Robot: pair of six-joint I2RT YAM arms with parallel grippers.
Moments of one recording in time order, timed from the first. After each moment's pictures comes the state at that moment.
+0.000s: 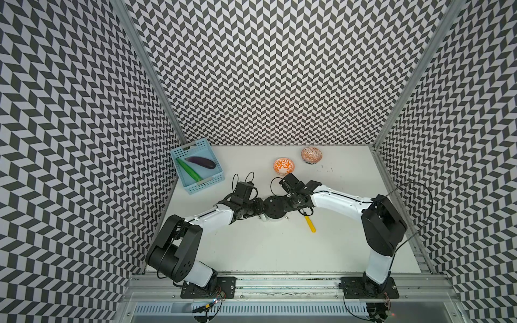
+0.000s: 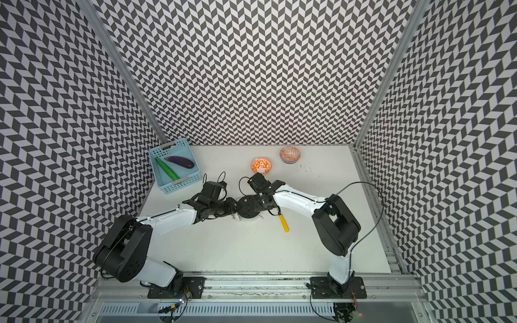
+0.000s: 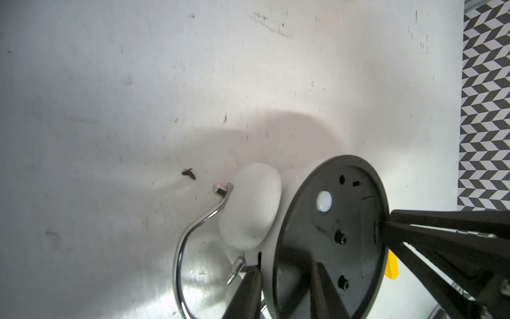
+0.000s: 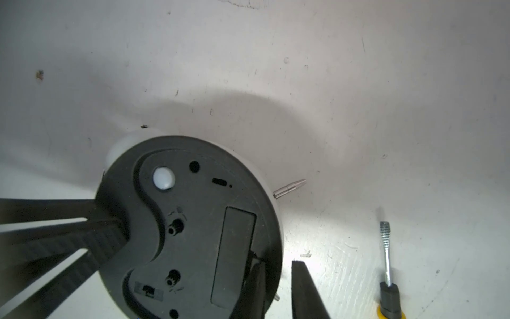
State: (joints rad) left arm -0.45 1.50 0.73 -0.11 0.31 -0.64; right arm 0.77 1.86 1.34 -0.65 0.08 0.54
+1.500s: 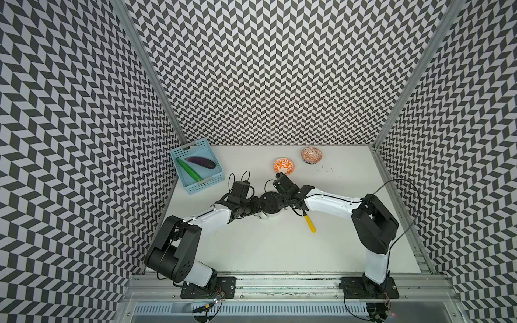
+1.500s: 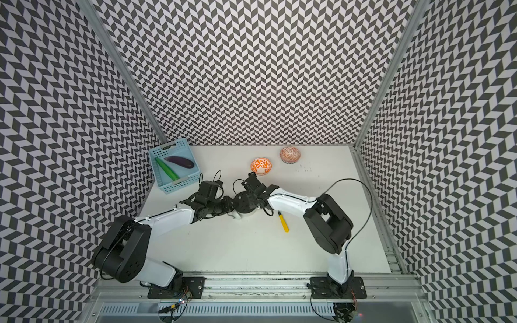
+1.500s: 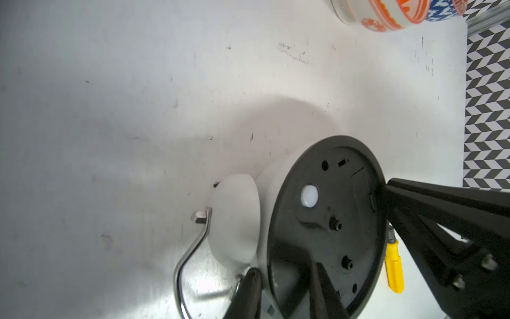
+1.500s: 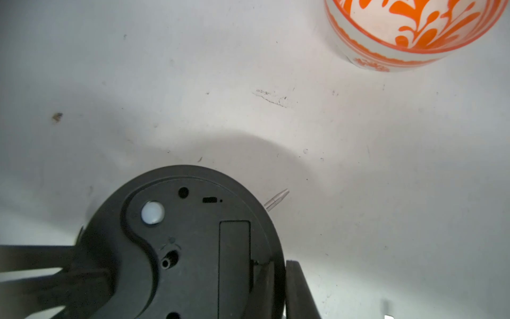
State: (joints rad) left arm -0.42 1.50 0.72 -0.10 0.29 -0.64; right arm 0.81 1.94 1.30 -0.41 0.16 0.38
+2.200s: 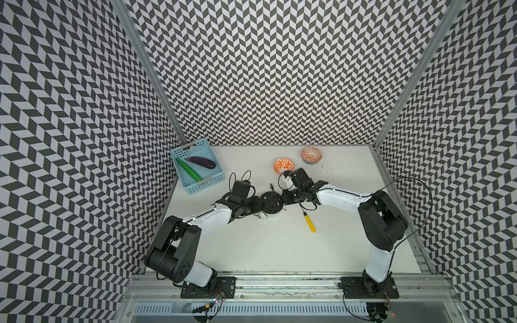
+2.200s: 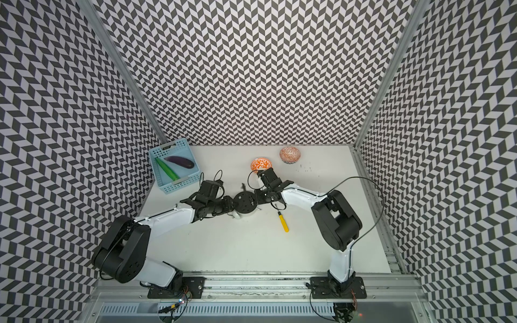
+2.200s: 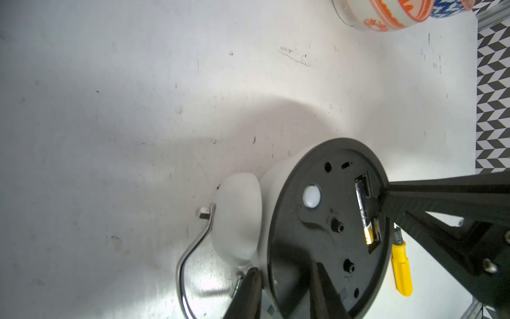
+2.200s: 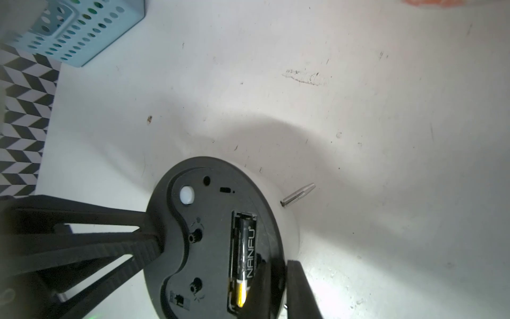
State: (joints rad) left arm -0.43 1.49 0.74 -0.13 0.25 -0.62; right arm 0.64 1.88 1.22 -0.31 -0.27 0.41
